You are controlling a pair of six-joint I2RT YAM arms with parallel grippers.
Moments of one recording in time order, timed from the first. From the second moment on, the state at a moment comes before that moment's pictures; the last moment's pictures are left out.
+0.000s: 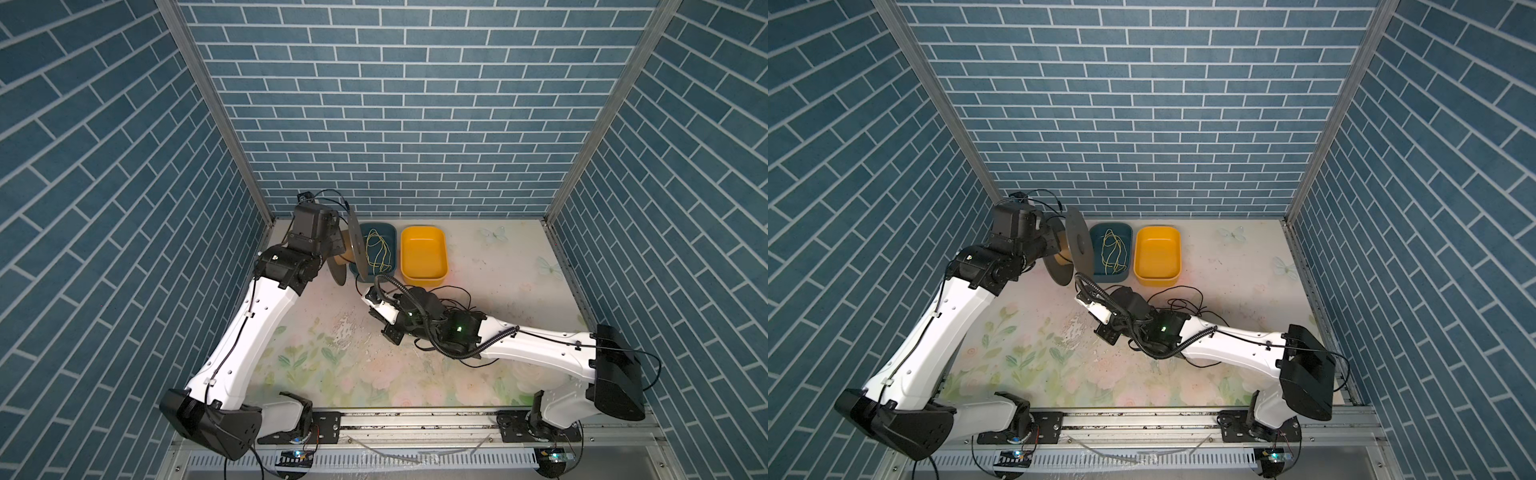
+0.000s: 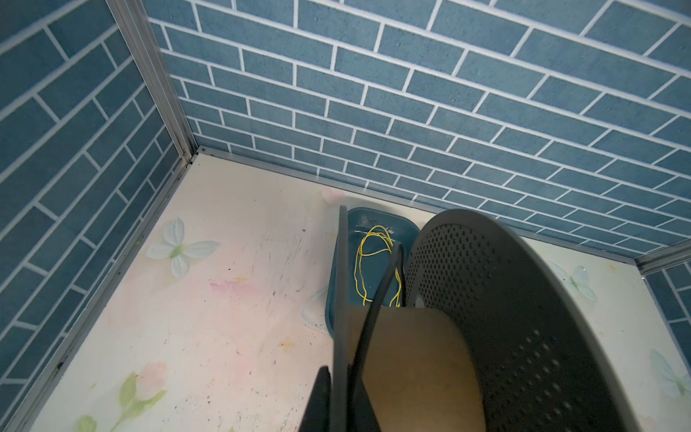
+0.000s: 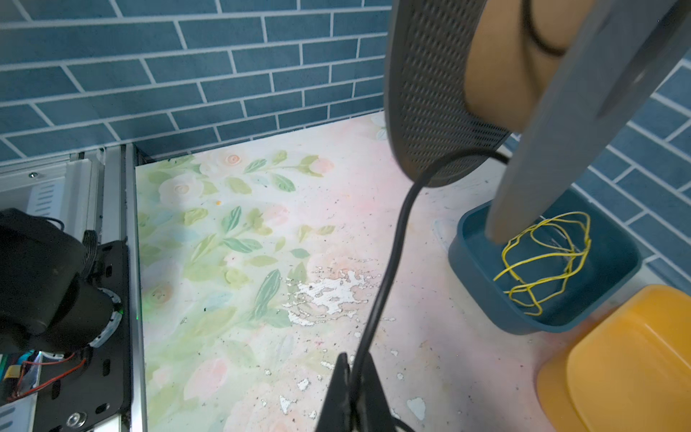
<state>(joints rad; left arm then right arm) -0.38 1.29 1.50 -0.80 -0.33 -0.45 1.22 1.50 1.14 -0.08 0.08 -0.09</state>
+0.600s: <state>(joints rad) -0.53 1.37 1.50 -0.81 -0.46 -0.39 1.19 1.45 1.27 -0.18 0.14 -0.08</state>
